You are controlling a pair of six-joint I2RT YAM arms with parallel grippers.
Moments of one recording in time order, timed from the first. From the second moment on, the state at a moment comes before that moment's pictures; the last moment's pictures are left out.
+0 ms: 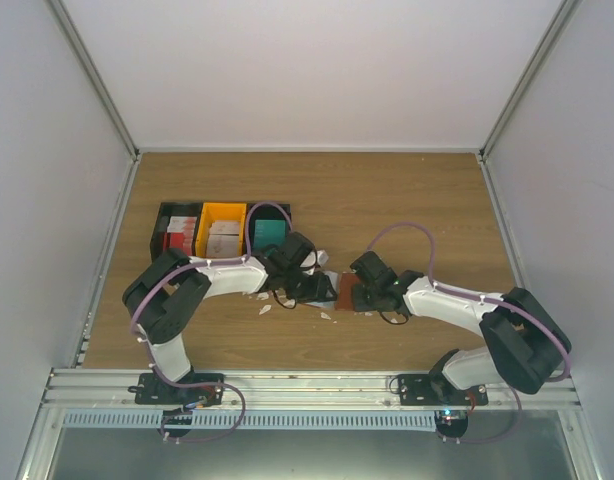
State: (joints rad) left arm -0.77 1.76 0.92 -0.14 0.49 -0.70; right arm 0.71 1.38 0.61 -0.39 0.12 0.57
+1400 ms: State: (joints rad) left arm -0.82 1.88 1.05 -0.06 0.56 -0.74; right arm 0.58 1.25 0.59 -0.33 -0.02 0.53
